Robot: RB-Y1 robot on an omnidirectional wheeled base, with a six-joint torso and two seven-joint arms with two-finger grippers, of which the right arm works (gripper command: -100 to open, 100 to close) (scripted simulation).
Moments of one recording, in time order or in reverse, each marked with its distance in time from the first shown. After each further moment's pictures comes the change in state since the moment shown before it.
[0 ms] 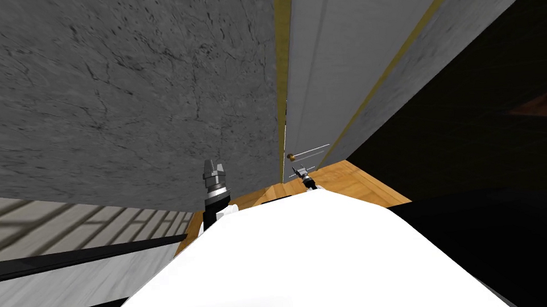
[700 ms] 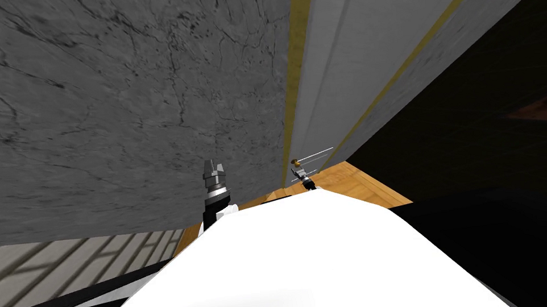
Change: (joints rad) arm 0.033 -0.017 0.076 -0.035 -0.027 -0.006 0.003
